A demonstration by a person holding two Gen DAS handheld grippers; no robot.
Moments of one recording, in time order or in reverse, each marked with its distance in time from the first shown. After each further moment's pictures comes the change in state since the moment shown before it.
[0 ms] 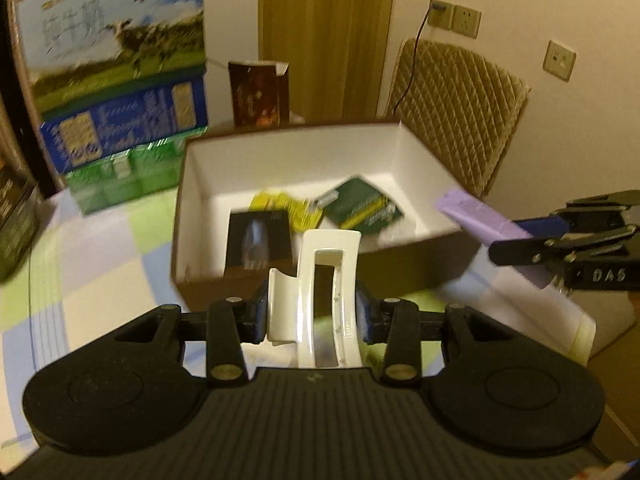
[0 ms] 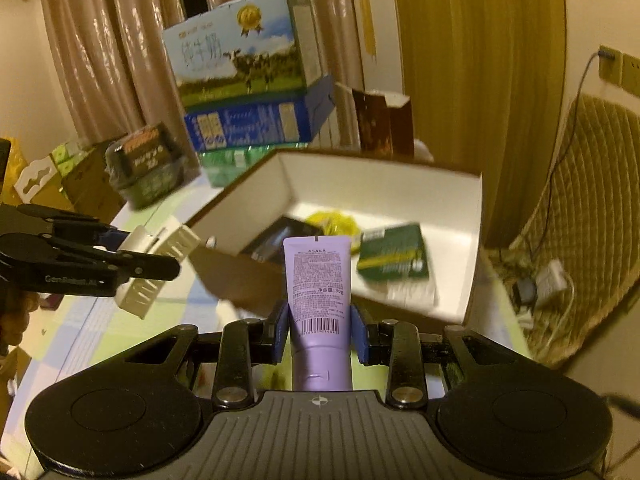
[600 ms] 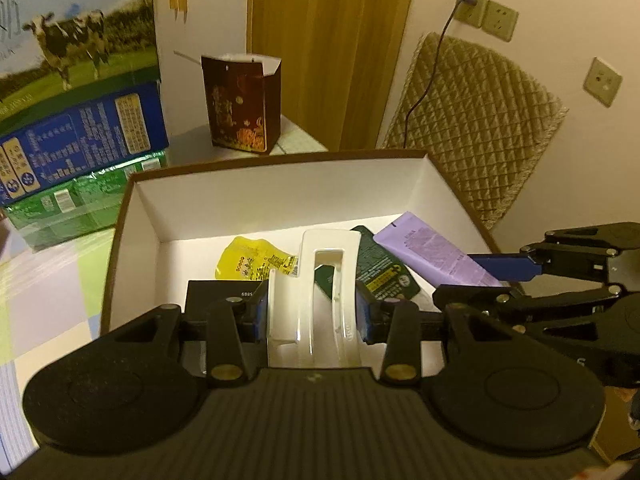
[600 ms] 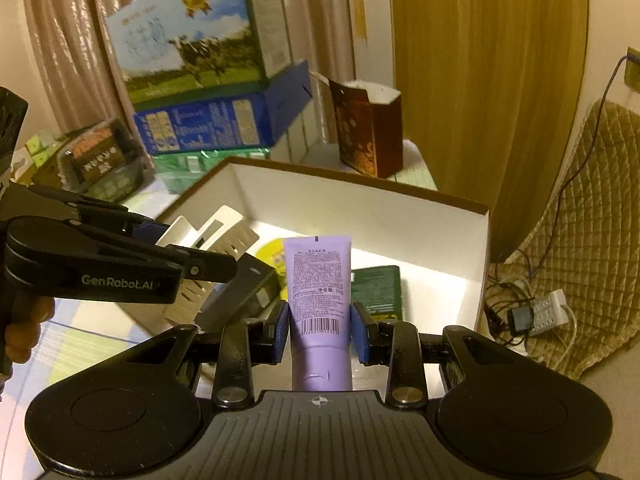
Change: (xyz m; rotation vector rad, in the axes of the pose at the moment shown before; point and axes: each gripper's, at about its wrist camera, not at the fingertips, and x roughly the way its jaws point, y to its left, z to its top) left arm 0.122 0.002 0.083 -0.063 0.081 -0.011; right arm 0.095 -0.055 0.063 -0.022 0.079 -0.026
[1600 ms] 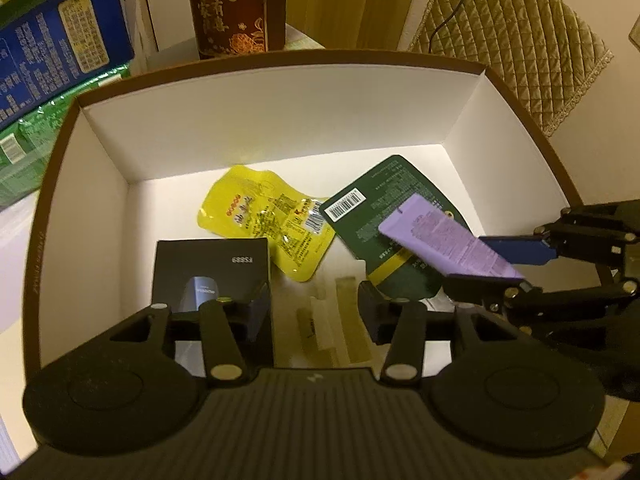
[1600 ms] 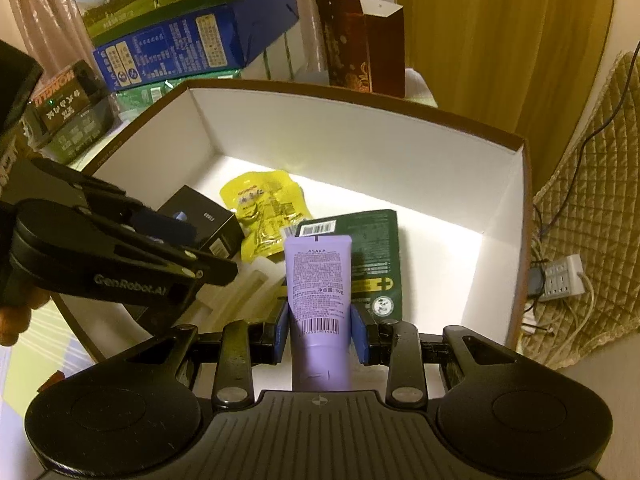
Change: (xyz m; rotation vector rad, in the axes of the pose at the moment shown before) left arm 0.088 0.018 -0.004 -0.005 0.227 0.010; right arm 0.079 -0.025 -0.007 -0.007 0.188 -0.006
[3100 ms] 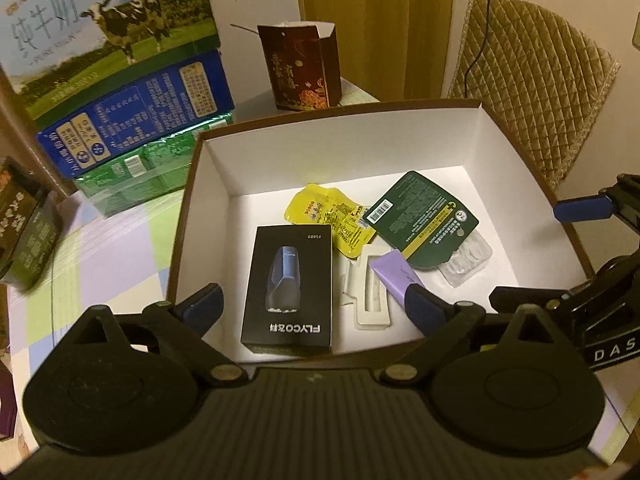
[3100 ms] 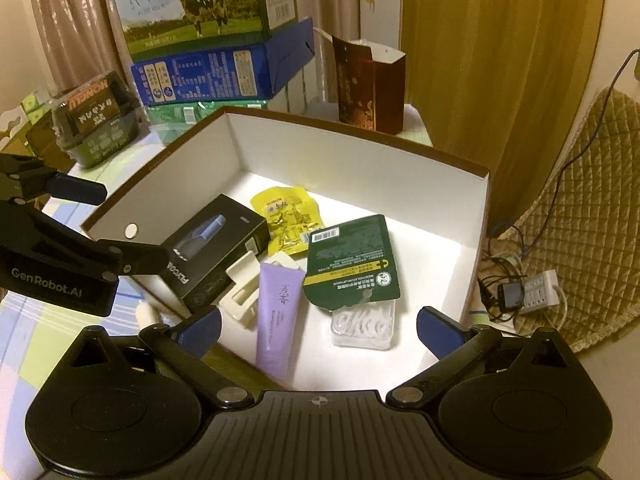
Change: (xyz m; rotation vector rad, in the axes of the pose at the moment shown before) left arm -0.109 -0.026 -0.048 -0.001 -0.146 0.230; right arm -0.078 0.026 -0.024 -0.047 -0.085 -0.022
